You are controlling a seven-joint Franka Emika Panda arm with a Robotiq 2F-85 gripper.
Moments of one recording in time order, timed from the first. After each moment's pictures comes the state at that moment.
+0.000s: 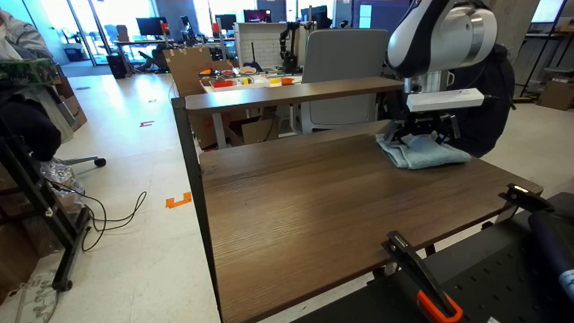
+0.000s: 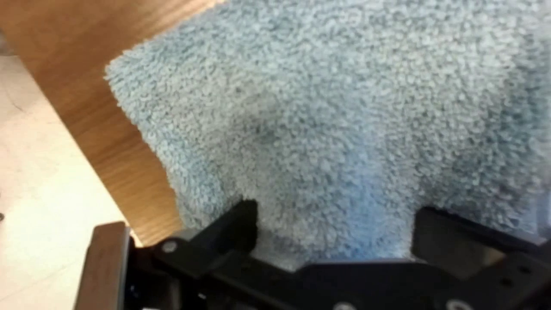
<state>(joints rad) -0.07 0.82 -0.19 -1.78 0.01 2.48 0.24</state>
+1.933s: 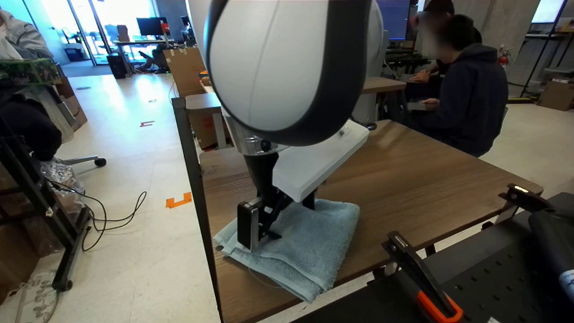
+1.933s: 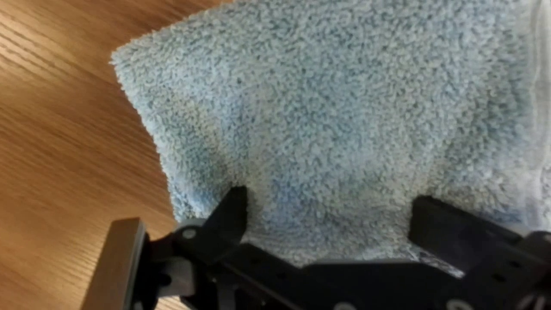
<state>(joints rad) 0.46 0.63 0.04 -2.13 -0.36 2.63 0.31</state>
